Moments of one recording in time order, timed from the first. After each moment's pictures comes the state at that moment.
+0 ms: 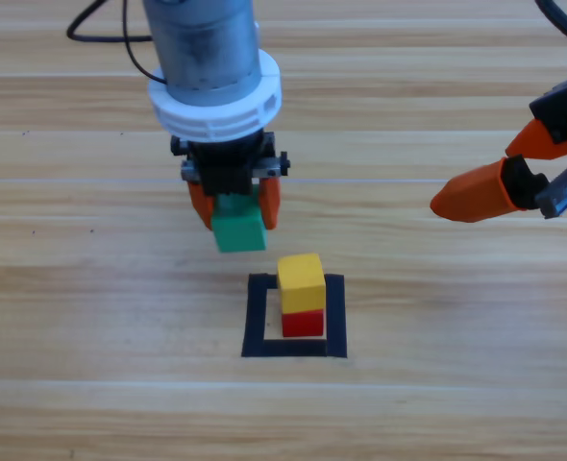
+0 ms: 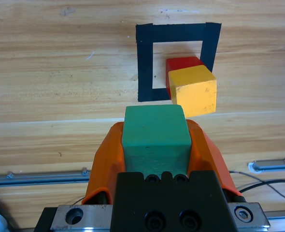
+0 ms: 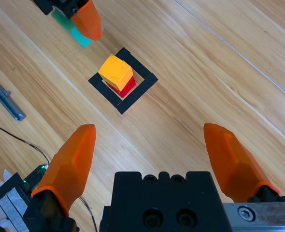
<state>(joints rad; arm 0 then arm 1) -0.78 2.17 -2.09 1.41 -0.03 -0.86 0.93 1.48 -1.12 0.48 -0.02 0.13</state>
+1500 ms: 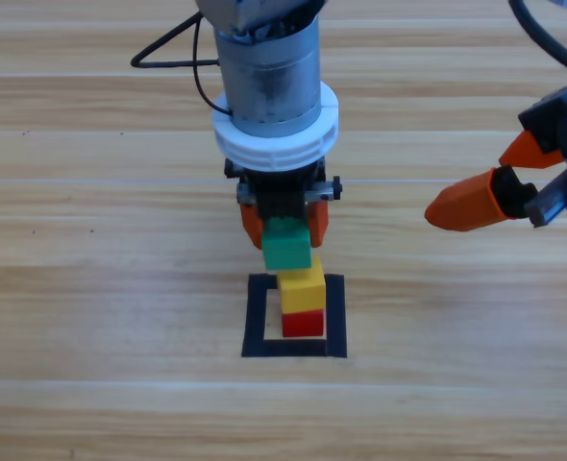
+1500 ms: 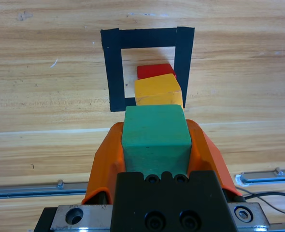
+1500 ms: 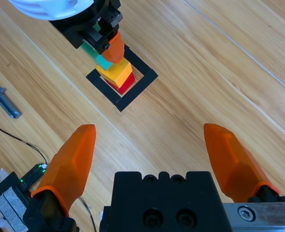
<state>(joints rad) -0.84 2.28 -2.20 1.41 -0.01 -0.92 0.93 1.50 -1.12 0.48 -0.02 0.13</state>
